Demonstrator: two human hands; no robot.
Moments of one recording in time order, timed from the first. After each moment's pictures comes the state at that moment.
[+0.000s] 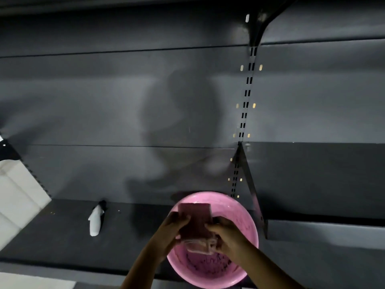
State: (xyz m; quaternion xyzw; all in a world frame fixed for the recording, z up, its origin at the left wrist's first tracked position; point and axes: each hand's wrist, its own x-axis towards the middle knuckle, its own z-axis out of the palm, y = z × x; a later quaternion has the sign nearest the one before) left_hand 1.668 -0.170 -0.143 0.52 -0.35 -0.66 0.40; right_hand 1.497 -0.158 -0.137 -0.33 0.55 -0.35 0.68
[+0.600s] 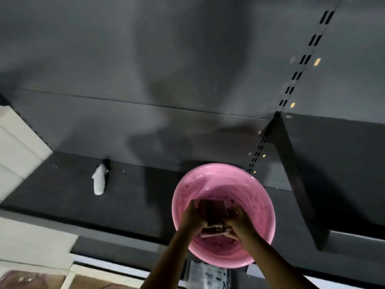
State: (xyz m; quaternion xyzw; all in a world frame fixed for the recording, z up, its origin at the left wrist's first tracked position) left_hand 1.648 -0.188 -0.231 0.68 -0.48 -0.50 0.23; right_hand 1.501 -0.190 -0.238 -0.35 0.70 -0.28 0.56
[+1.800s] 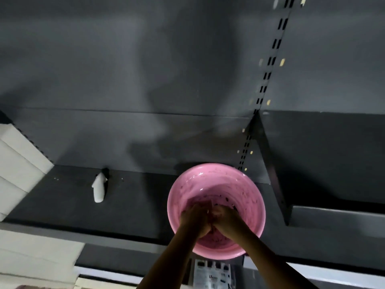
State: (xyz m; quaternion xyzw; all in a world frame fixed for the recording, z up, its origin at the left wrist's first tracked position) left_hand 1.622 -0.176 -0.209 0.65 -0.71 -0.28 -0.05; right_hand 1.505 -0.168 -0.204 -0.65 0.64 -0.12 0.40
